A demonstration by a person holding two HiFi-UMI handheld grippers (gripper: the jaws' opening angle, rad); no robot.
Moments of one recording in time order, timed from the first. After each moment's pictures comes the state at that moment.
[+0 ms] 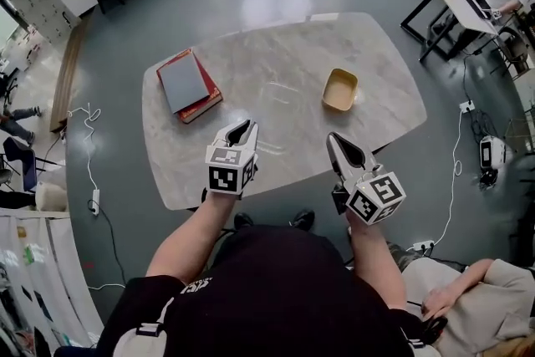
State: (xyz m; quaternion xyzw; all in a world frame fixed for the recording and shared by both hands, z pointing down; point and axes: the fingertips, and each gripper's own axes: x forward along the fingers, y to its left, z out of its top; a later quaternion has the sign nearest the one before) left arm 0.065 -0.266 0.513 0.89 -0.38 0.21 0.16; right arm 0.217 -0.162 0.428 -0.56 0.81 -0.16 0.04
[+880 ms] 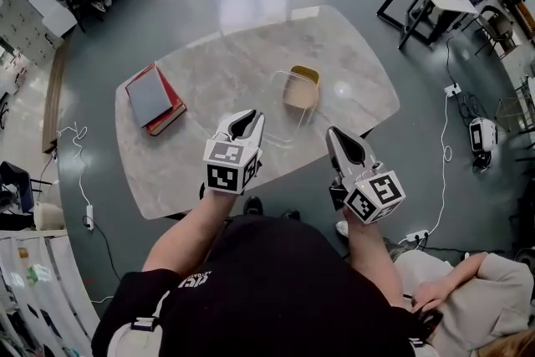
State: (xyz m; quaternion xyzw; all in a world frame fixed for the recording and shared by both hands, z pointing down) left arm 0.217 -0.232 0.463 0.92 -0.32 0.18 0.12; right arm 0.337 -0.122 0.406 -0.61 0.78 -0.13 0.06
